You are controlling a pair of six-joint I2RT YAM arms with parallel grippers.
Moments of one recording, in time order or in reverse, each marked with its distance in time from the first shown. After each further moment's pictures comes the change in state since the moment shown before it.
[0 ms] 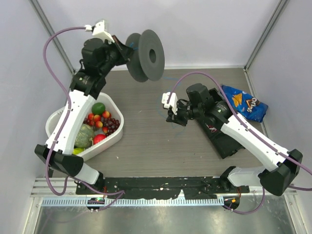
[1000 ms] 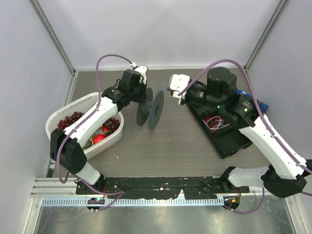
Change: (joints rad) left arm -0.204 0.090 -0.366 -0.178 -0.135 0.278; right arm 0.094 -0.053 0.385 -0.071 0.209 -0.238
